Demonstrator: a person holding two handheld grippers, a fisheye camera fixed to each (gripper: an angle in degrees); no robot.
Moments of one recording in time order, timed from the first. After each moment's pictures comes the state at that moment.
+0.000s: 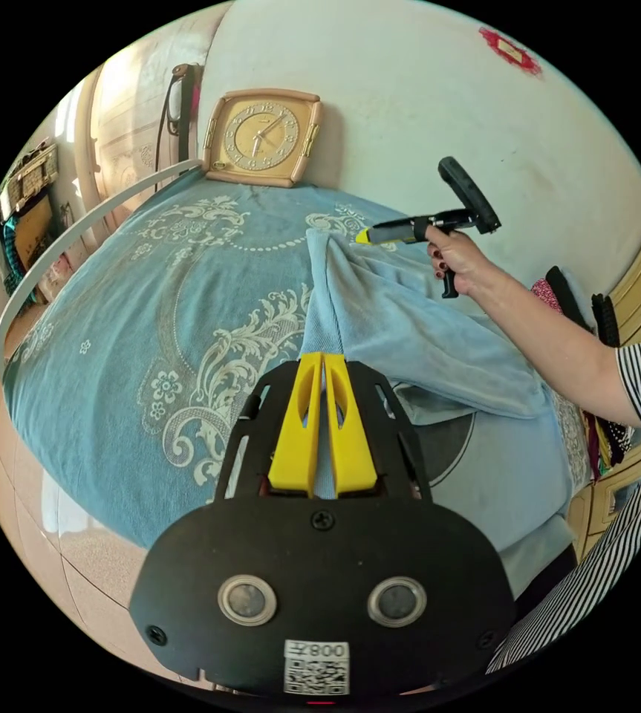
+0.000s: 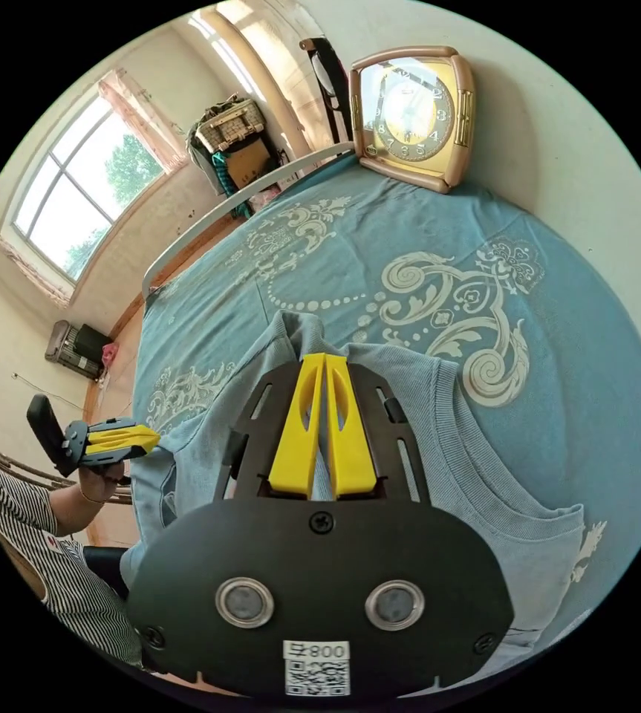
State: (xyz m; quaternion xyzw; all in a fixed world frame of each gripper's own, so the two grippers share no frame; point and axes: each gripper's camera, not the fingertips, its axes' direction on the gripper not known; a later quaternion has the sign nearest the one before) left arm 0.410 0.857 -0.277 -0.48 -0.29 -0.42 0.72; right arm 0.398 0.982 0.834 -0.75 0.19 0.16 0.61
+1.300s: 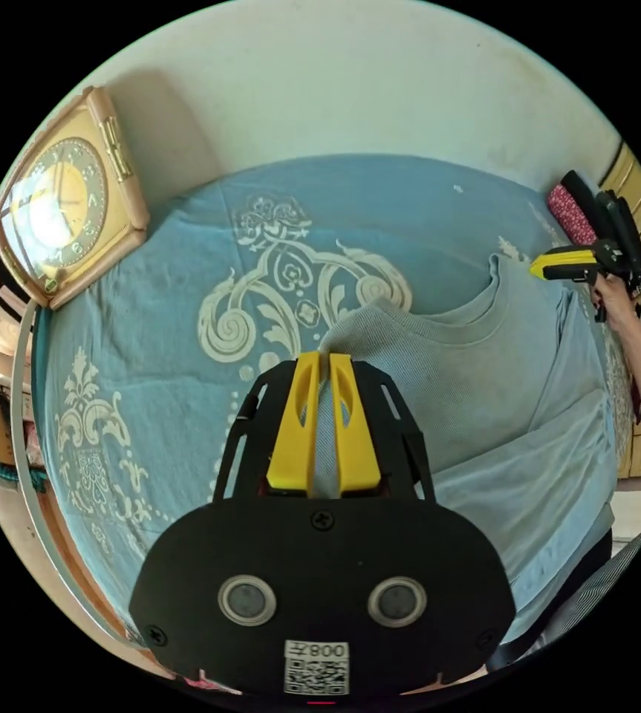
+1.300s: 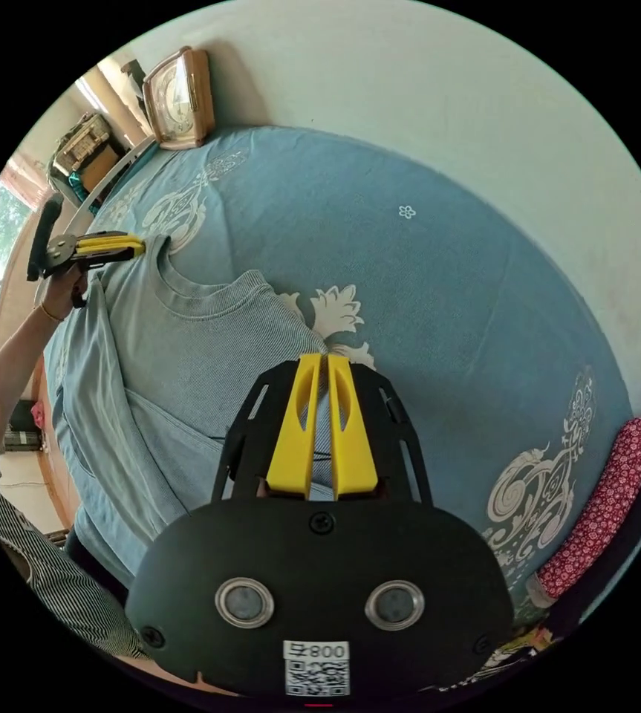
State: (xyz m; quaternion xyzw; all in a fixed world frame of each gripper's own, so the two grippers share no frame) left arm 0.210 0.975 0.023 -0.62 -0.13 -0.29 0.72; right arm 0.440 0.712 0.546 -0.76 0.39 0.16 0.49
